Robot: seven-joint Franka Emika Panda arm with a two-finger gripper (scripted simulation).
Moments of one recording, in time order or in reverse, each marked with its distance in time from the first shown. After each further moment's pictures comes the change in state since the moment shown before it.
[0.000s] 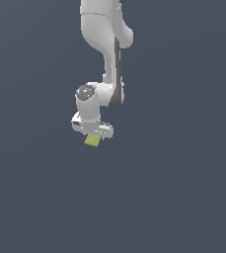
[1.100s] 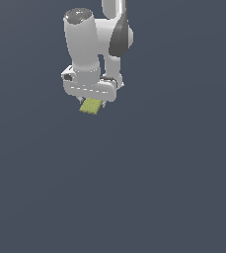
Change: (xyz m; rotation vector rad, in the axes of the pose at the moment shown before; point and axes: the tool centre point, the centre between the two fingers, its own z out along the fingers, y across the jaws) arm -0.031 -0.005 -0.204 0.000 0.002 0.000
